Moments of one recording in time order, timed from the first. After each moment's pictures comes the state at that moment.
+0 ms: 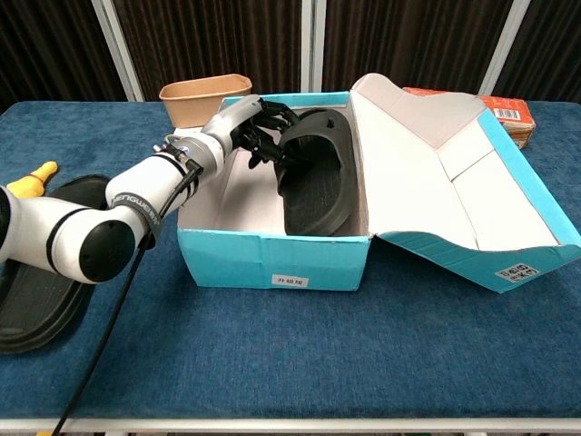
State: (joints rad) left arm -1.09 -2.24 -0.35 -0.36 1.26 0.75 -0.84; right arm 0.07 -0.93 0.10 -1.78 -1.43 1.50 -0.17
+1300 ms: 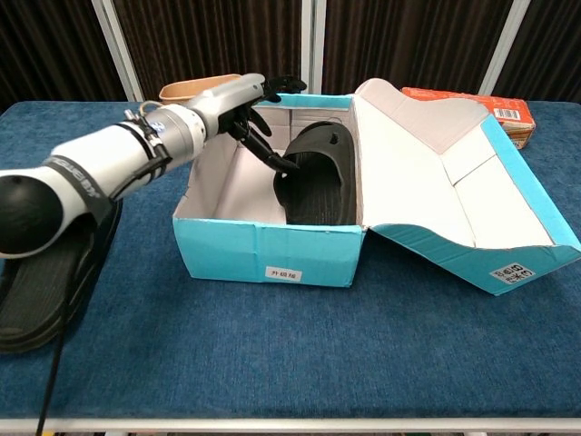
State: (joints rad) left arm -0.93 -1.86 -0.34 -1.08 1.16 0.82 -0.20; right arm 0.06 -0.93 0.09 -1.75 -1.48 1.52 -0.10
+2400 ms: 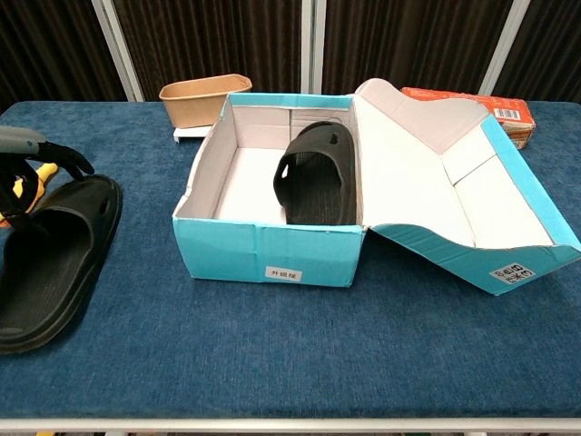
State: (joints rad) left arm -0.78 -1.25 -0.04 -1.64 0.57 0.73 0.36; right arm 0.08 -0.95 0.08 -1.70 -1.51 1.50 -0.04
